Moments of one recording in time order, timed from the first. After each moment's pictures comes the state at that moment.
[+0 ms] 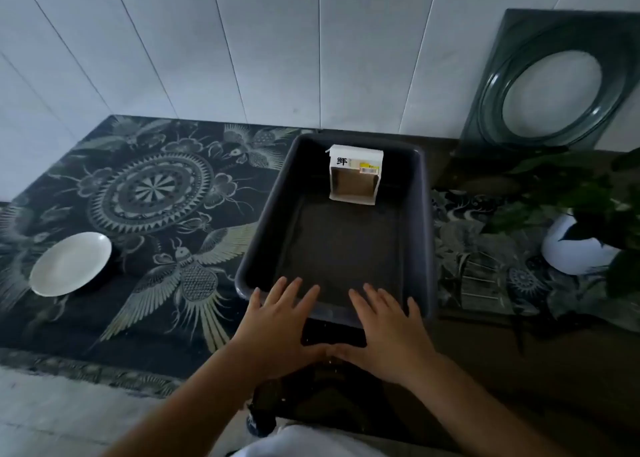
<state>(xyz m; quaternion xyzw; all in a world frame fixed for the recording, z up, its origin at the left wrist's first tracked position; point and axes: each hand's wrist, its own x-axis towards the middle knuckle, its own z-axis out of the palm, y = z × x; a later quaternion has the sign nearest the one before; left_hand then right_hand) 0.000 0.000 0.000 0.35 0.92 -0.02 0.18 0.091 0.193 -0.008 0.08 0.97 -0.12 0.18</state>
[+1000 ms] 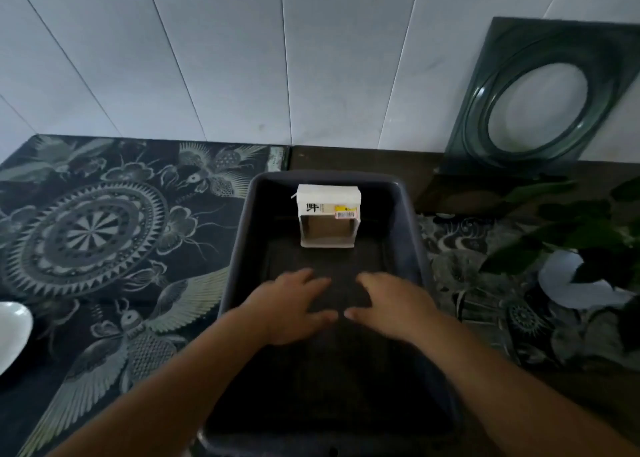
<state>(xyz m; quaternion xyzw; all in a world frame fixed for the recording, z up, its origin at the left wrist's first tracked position) -0.164 0.100 0.010 0.43 0.87 0.04 0.24 -0.063 0.290 0.007 0.12 0.97 -0.16 0.16</state>
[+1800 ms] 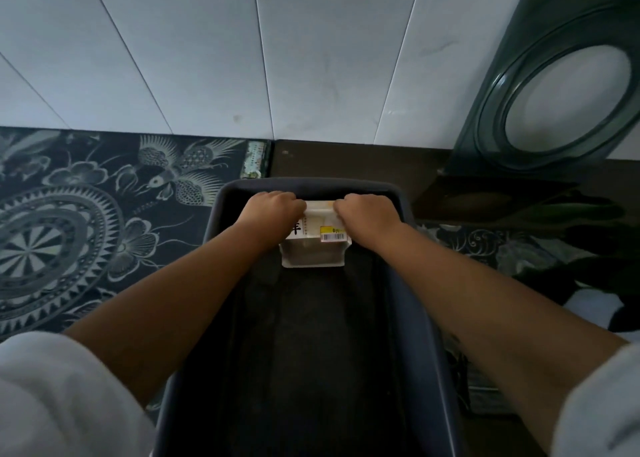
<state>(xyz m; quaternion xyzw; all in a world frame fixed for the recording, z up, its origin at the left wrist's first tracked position) -0.359 0.221 -0.018 0.47 0.88 -0.04 -0.02 -0.265 0.400 -0.022 0.00 1.00 0.02 -0.01</state>
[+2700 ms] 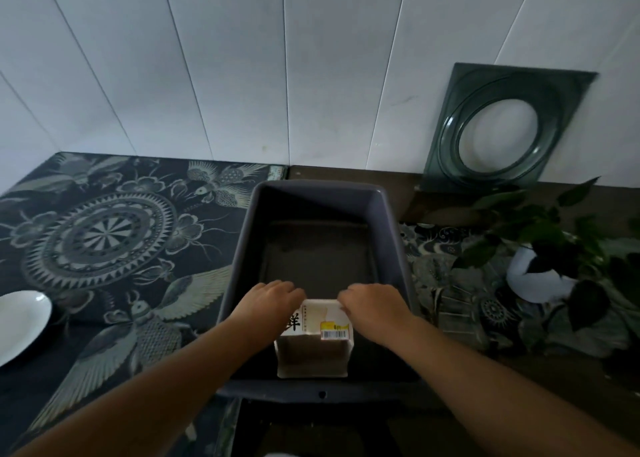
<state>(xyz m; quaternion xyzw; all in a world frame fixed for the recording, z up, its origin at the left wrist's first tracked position) -0.119 0.058 -0.003 0.50 0.86 0.05 0.01 -0.018 0.268 -0.007 -0.06 1.00 0.00 -0.01</state>
